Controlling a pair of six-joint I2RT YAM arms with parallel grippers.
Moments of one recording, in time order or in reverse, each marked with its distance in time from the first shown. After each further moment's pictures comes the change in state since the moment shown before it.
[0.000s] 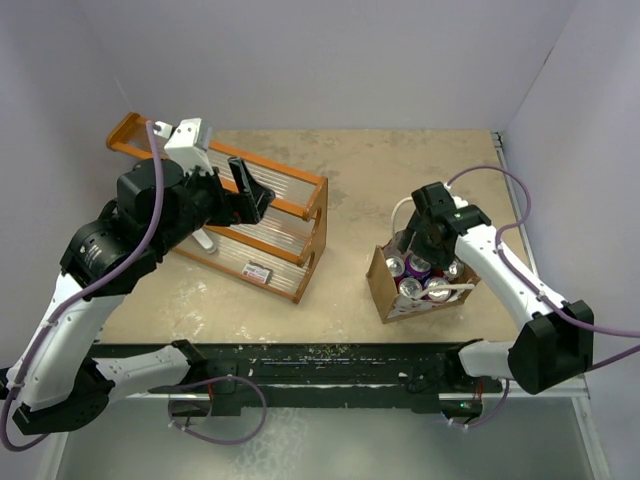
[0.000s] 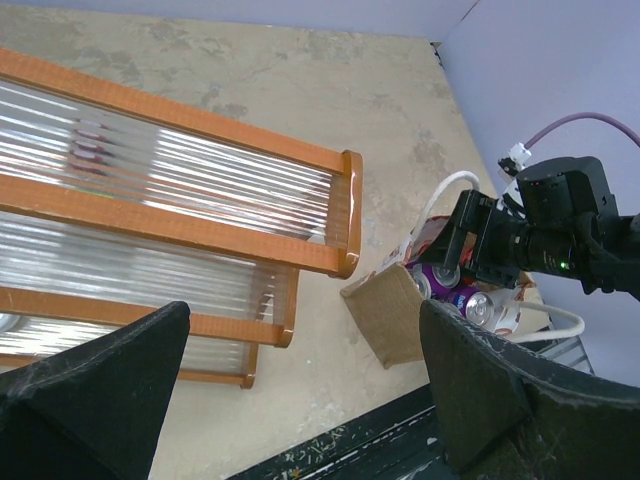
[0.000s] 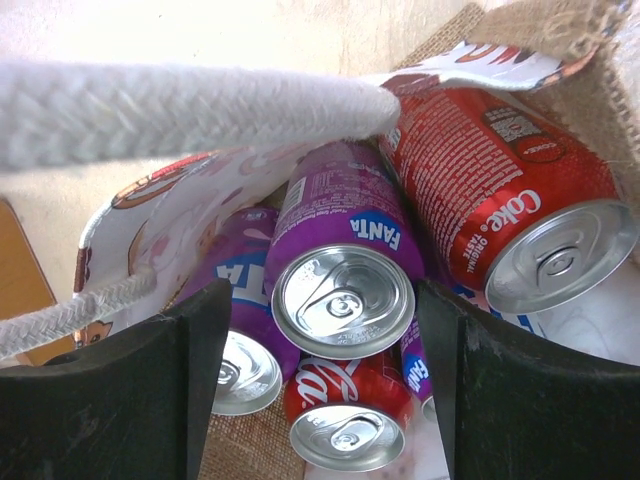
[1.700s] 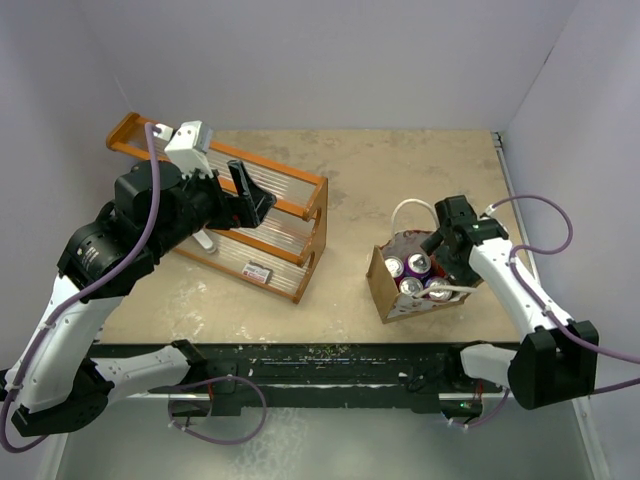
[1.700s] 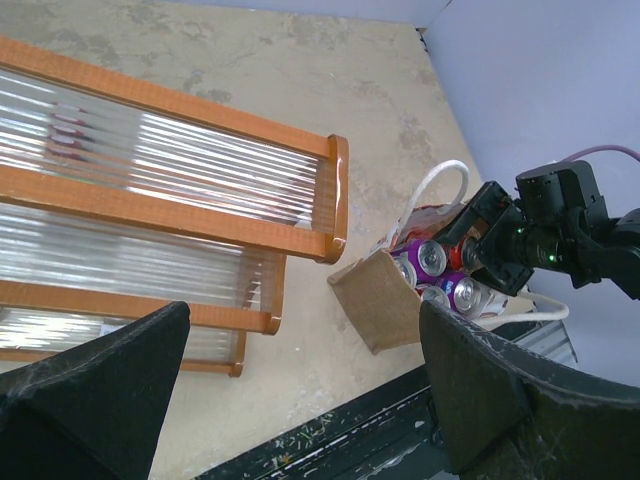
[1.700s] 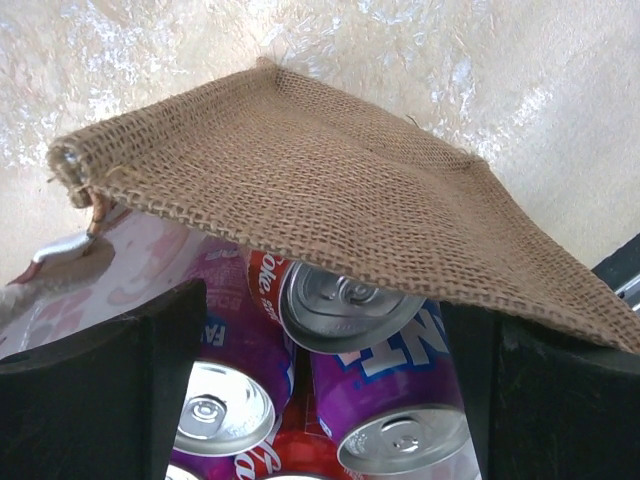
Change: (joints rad) left arm 0.000 -0.005 0.000 -0.016 0.042 -0.018; right arm -0.156 -0.094 -0.126 -0.049 0.148 0.274
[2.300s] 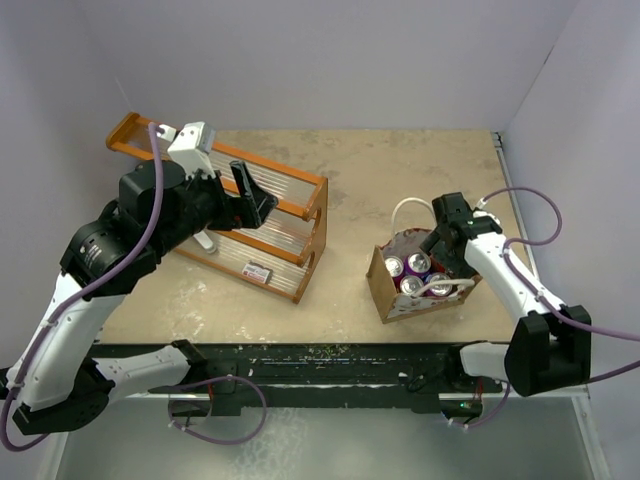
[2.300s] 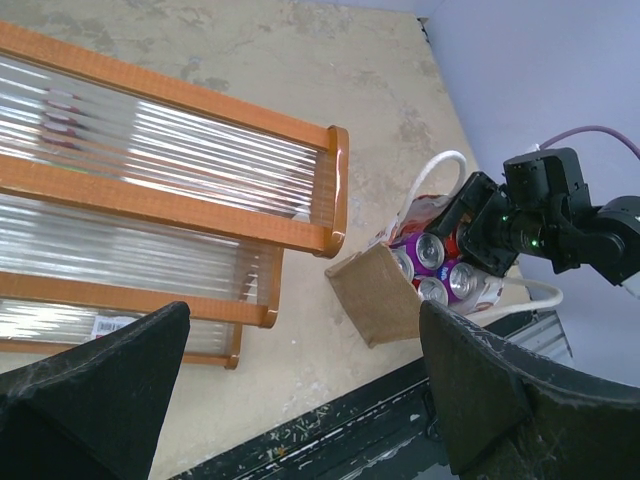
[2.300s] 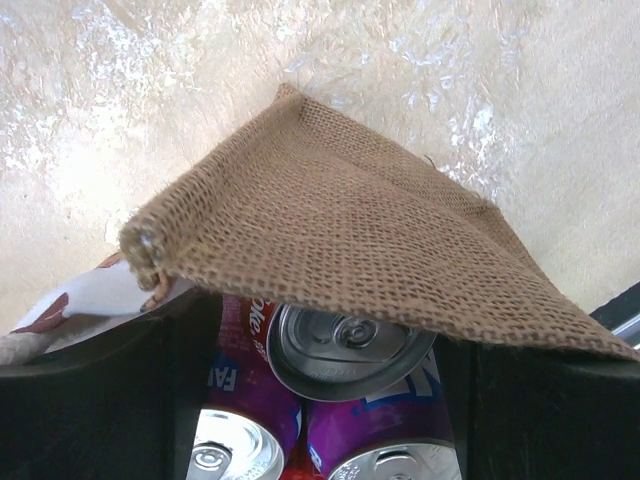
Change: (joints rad) left arm 0.000 0.005 0.000 -0.014 0.007 -0.014; right arm -0.006 0.066 -0.013 0.100 0.005 -0.114
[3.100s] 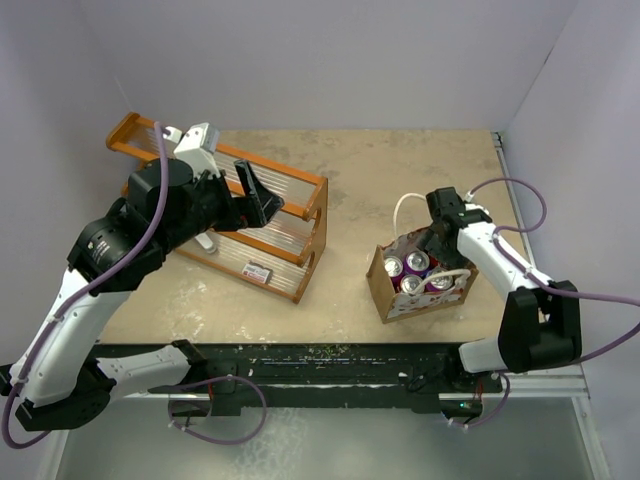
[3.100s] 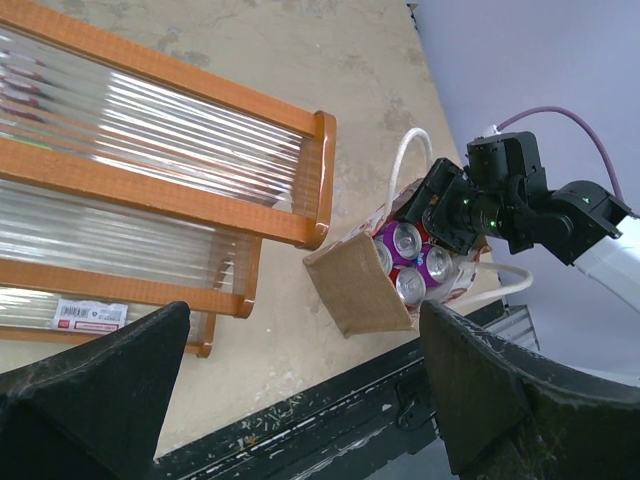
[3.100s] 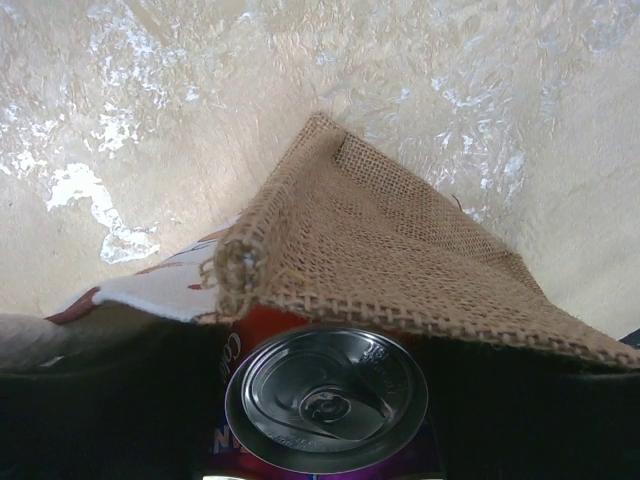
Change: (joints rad) left arm 0.000 0.017 -0.009 0.001 0.030 -0.075; right arm 0.000 0.124 0.023 0.095 -0.003 -0.108
